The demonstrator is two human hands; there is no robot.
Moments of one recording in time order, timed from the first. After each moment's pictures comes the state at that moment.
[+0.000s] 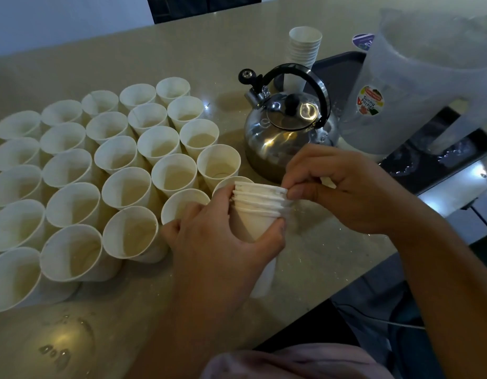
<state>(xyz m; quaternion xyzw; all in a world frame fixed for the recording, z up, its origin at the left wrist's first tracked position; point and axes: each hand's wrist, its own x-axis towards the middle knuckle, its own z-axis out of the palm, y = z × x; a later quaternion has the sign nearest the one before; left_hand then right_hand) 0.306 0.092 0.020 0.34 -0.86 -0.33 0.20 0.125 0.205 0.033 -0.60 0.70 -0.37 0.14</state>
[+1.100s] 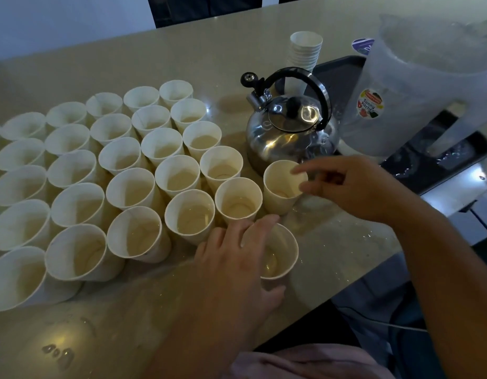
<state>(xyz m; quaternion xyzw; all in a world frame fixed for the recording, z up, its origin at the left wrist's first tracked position) 0.328 0.096 0.000 0.16 -0.96 -0.22 0.05 0.107 0.217 0.015 -0.43 0.83 -0.30 0.20</state>
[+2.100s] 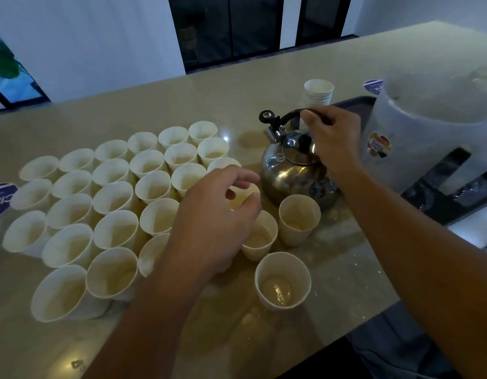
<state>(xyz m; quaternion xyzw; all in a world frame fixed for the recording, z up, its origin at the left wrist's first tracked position) 0.286 0.035 0.064 0.28 -0.86 -0.37 0.19 0.036 0.105 0.029 -0.23 0.77 -0.59 -0.03</state>
